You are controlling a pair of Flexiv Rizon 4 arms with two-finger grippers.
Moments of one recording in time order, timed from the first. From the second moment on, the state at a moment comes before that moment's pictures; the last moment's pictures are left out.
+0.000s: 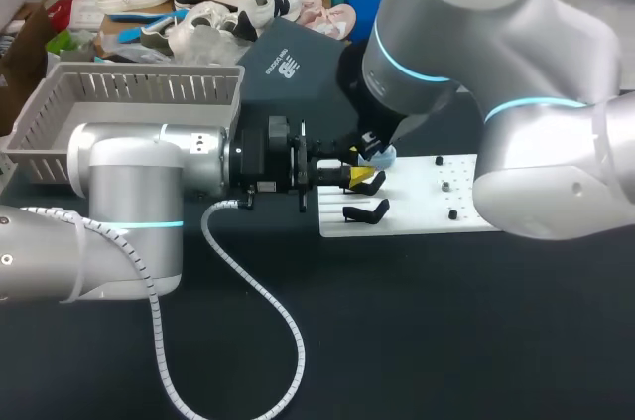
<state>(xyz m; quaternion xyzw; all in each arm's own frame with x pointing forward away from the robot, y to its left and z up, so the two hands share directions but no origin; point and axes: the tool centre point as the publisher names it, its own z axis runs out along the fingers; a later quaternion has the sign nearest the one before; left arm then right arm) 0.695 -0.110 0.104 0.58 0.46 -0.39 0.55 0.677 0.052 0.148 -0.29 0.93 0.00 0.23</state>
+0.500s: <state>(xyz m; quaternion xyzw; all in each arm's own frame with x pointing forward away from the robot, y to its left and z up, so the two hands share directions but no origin) 0.695 -0.110 0.104 0.58 0.46 -0.39 0.55 0.678 0.053 0.148 -0.29 0.93 0.00 0.23</state>
